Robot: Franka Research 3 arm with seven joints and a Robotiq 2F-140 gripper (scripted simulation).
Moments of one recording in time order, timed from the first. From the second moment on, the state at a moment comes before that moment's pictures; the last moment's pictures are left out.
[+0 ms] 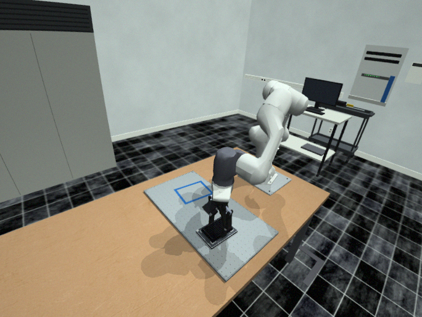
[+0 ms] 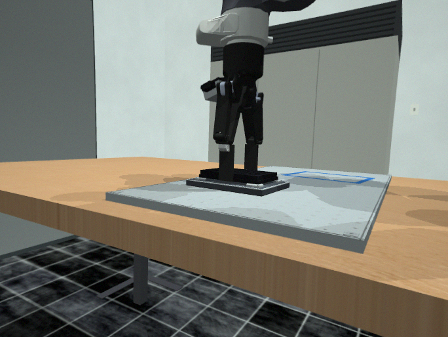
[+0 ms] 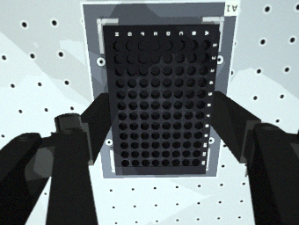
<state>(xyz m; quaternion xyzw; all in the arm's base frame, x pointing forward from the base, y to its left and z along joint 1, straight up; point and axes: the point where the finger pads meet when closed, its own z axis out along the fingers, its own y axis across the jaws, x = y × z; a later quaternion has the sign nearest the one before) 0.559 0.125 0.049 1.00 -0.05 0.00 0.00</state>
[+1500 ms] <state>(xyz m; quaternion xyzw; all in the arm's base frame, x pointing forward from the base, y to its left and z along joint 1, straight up) 0.562 0.125 0.067 1.00 -0.04 0.01 0.00</state>
